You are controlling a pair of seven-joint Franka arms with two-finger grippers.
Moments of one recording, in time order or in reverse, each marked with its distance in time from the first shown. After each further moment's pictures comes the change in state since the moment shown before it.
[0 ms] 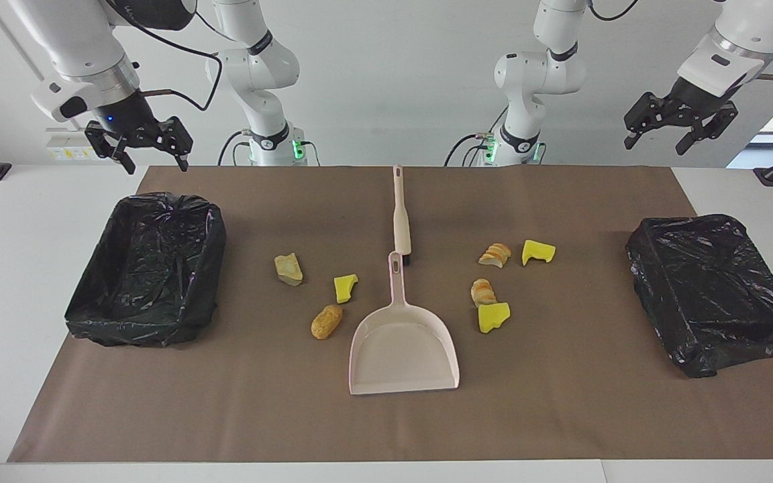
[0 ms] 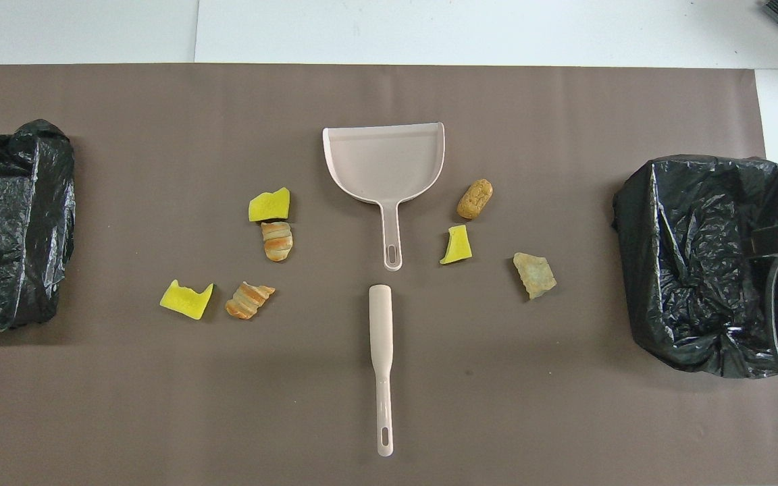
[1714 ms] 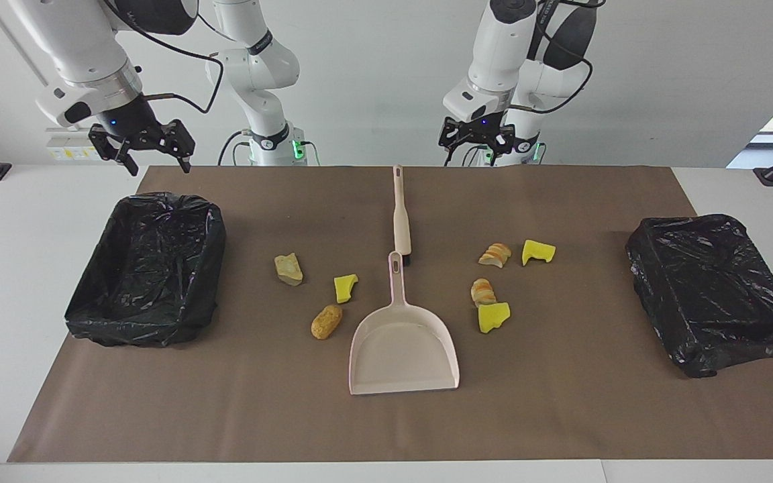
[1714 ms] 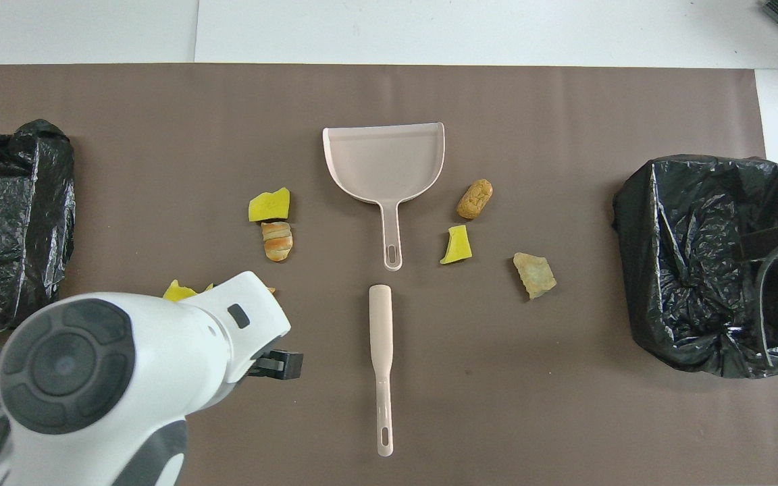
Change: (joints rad) left arm -0.305 -0.220 -0.351 -0.652 -0.062 0.477 -0.566; right arm 0.000 -0.003 0.000 -0.024 0.000 0.000 0.000
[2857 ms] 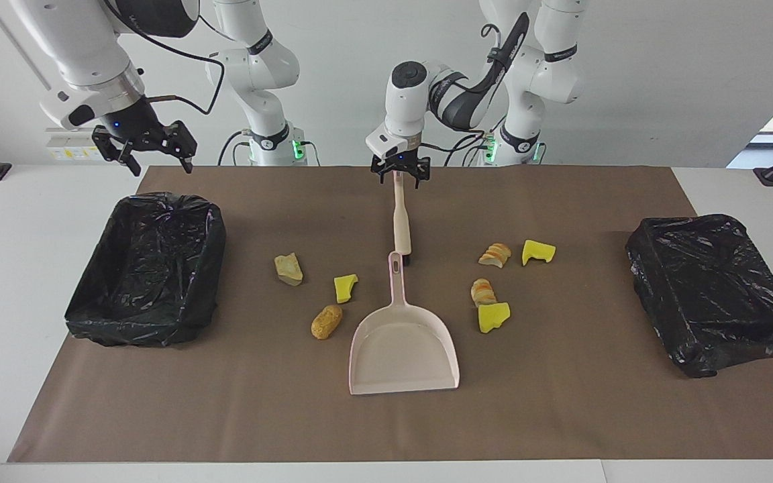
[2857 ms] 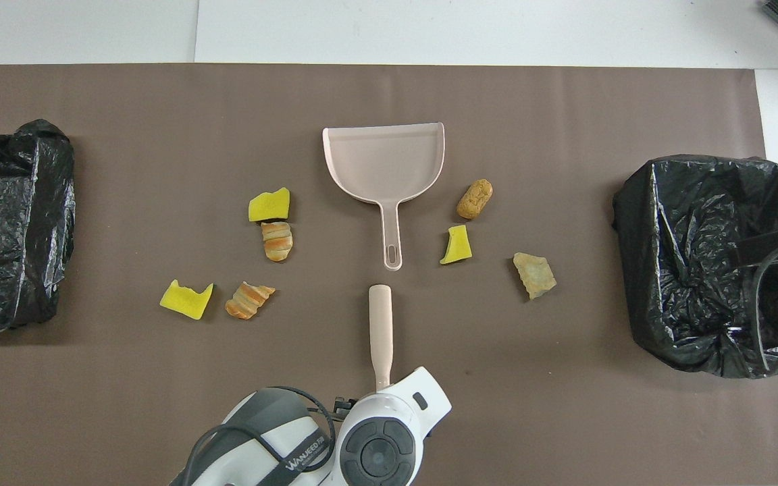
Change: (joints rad) left arm -0.318 0.238 0.002 -0.172 -0.002 0.403 -0.275; right arm 0.000 -0.007 0.000 -0.017 0.000 0.000 0.000
